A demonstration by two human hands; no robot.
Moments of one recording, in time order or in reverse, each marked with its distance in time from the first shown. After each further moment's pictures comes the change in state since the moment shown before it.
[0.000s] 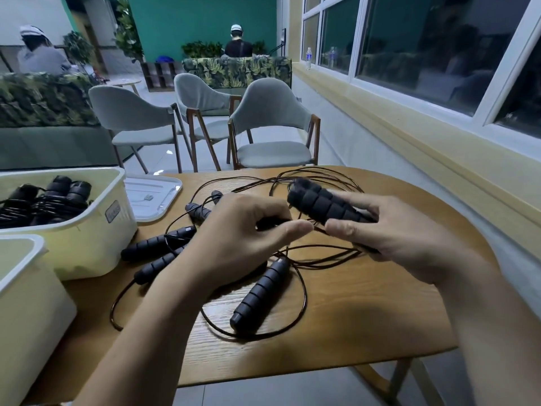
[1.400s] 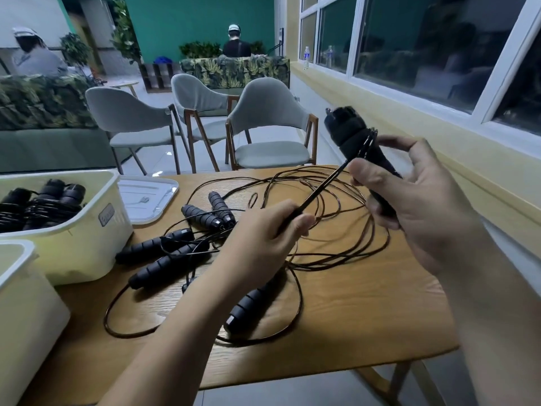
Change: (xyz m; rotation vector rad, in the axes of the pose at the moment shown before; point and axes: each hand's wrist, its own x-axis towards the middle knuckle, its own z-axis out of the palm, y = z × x) left_hand 0.017 -0.016 0.048 -0.012 0.094 -0.129; right_hand -0.001 -0.015 -0.008 0.412 0.397 -0.097
